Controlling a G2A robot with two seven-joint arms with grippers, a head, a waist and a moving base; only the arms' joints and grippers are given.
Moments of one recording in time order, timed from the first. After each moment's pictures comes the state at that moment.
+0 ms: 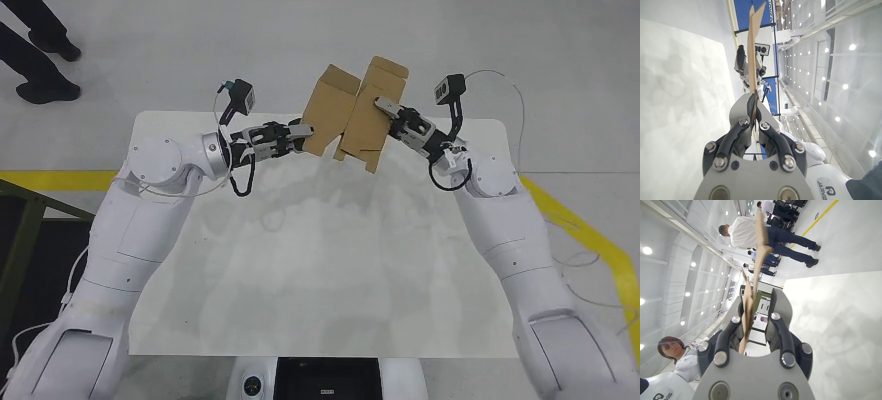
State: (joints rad) left arm 0.73 -1.10 -1.14 -1.36 -0.42 -0.04 -0.97; right arm -0.63 -1.29 1.14 -0.89 0.46 -0.51 0.85
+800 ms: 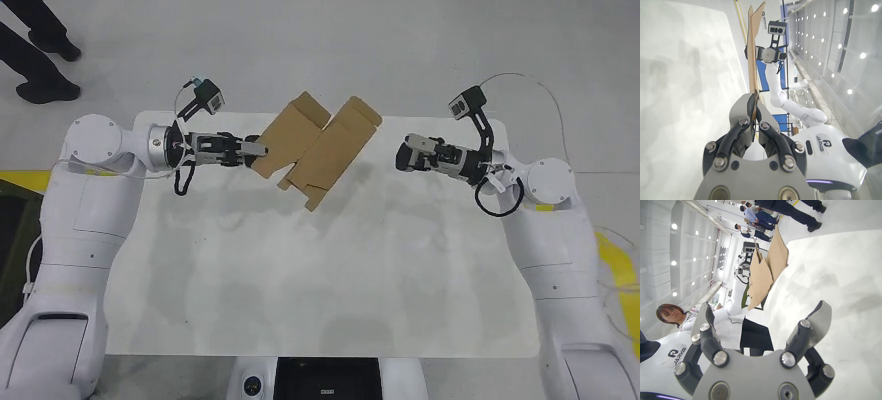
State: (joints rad) left arm 0.63 -1.05 -1.25 -1.14 -0.41 -0.18 -1.50; right arm -0.82 -1.17 1.34 -1.27 0.39 -0.30 1.23
